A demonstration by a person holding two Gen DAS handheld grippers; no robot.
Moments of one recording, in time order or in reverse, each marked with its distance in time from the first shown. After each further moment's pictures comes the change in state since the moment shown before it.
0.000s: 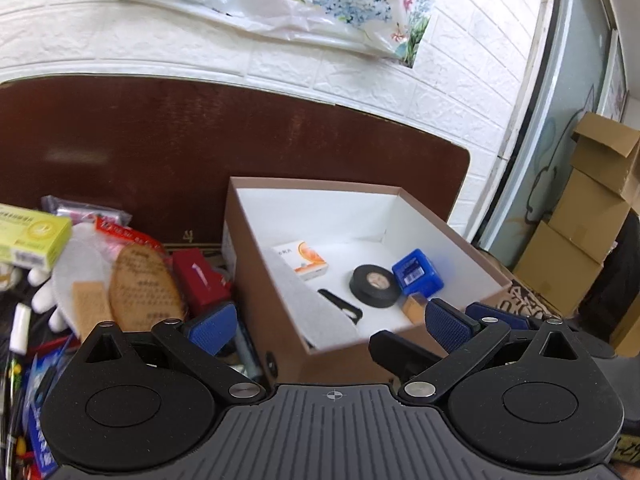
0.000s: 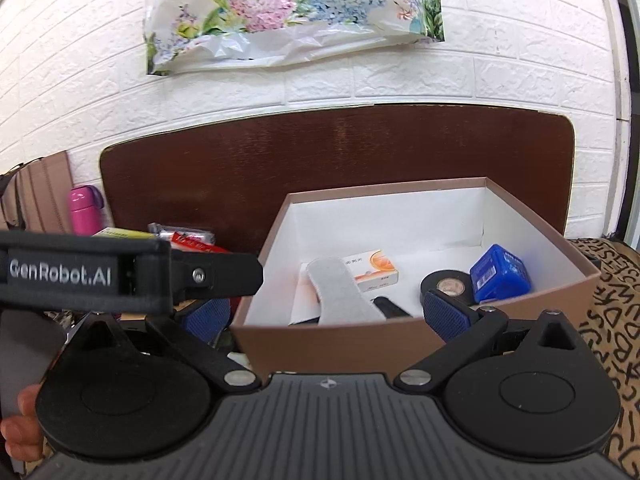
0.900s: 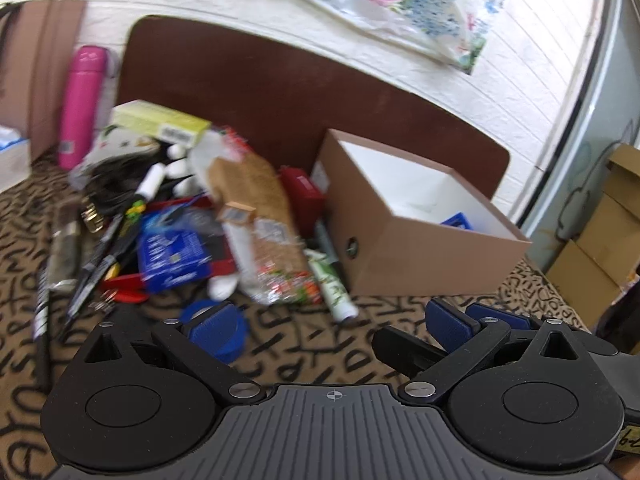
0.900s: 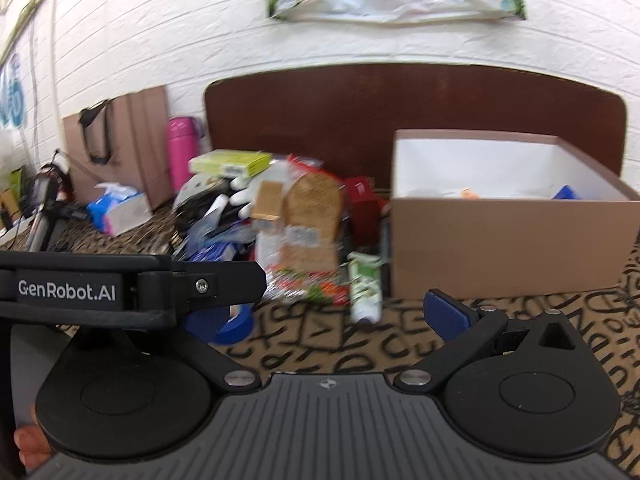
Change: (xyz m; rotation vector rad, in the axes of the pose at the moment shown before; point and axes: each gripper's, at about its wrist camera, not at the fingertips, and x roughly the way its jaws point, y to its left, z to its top) left arm -0.112 0.044 -0.108 -0.173 -0.015 0.128; right arm -0.057 0.084 -0.072 -0.089 0.102 0.163
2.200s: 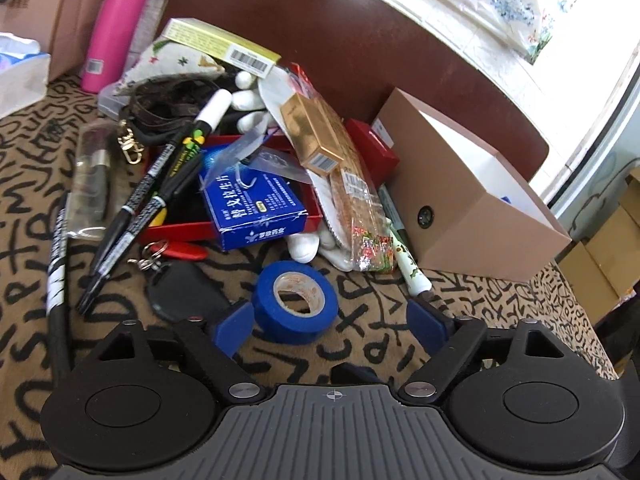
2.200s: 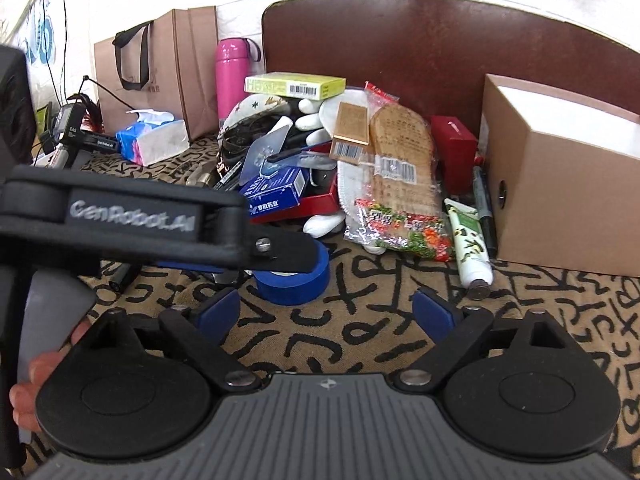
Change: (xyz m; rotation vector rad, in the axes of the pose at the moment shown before) left arm 0.043 0.082 -0.001 -0.112 0.142 -0.031; right arm 0.075 0.051 -0.026 -0.084 0.144 0.087
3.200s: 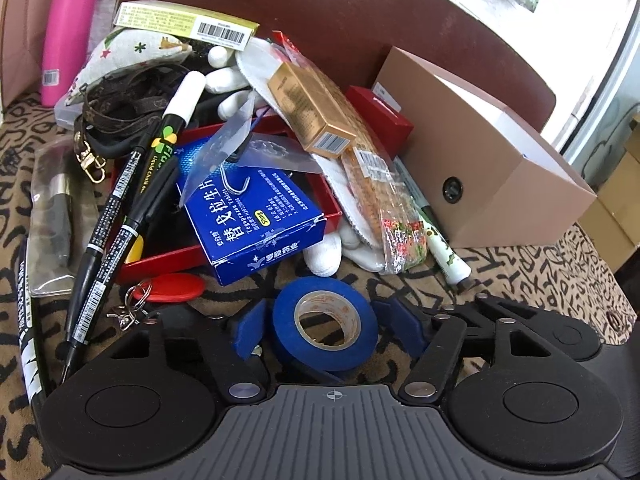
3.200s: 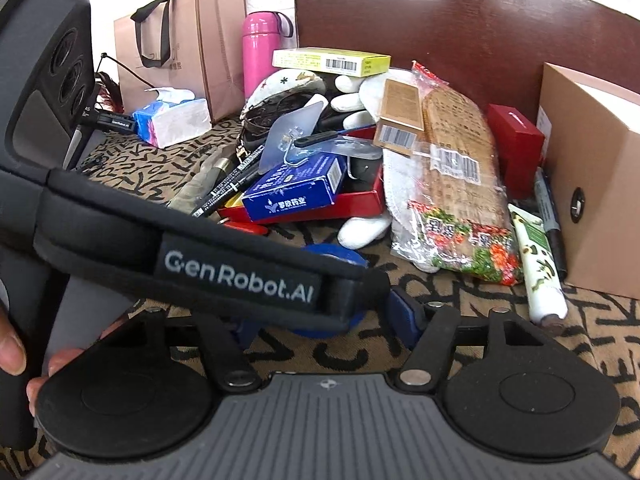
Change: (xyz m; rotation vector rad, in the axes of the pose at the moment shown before) left arm 0.046 0.013 0.017 0.132 0.091 0.014; right arm 0.053 0.007 0.008 -0.054 0.031 0.098
